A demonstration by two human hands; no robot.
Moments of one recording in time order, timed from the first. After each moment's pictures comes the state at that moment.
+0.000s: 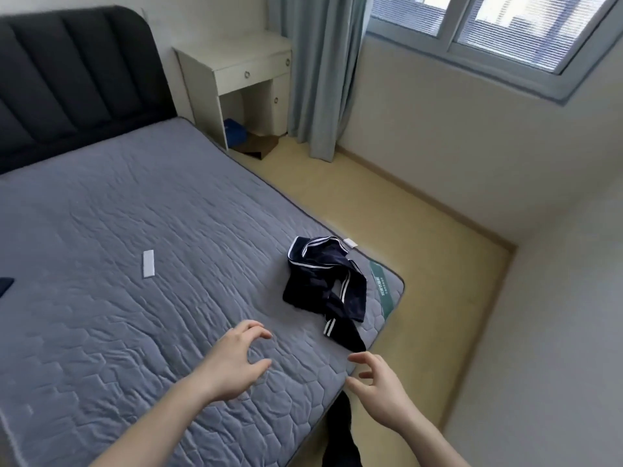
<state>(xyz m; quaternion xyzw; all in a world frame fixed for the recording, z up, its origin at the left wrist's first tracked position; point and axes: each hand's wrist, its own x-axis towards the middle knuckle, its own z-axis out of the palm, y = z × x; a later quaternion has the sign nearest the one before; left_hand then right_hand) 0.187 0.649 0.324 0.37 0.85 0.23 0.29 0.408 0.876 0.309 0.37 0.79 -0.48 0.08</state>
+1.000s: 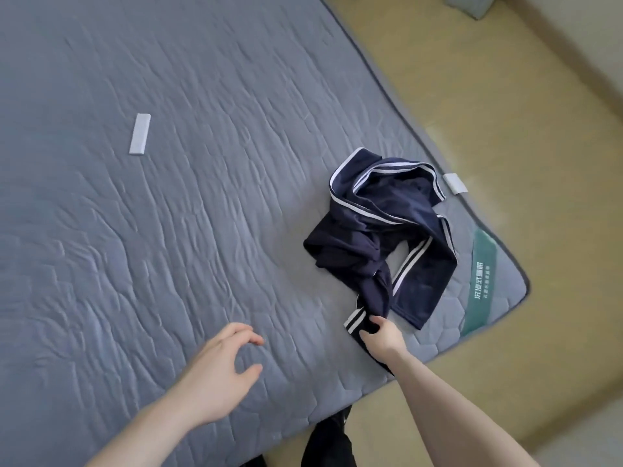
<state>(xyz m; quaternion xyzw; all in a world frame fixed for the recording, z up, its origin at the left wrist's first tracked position) 0.132 0.804 0.020 0.09 0.90 0.20 0.38 0.186 1.112 -0.133 0.38 0.78 -0.37 0.33</state>
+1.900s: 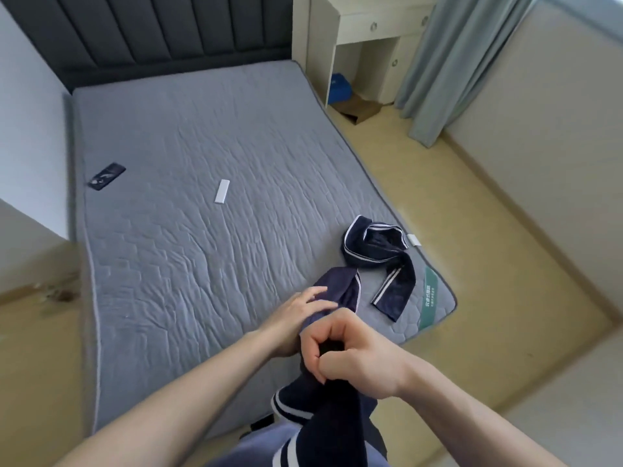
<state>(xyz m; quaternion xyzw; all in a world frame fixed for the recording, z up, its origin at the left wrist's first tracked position) 0.226 0.729 0.287 0.29 0.87 0.27 0.30 0.310 0.872 0.469 -0.13 0.70 -0.63 0.31</state>
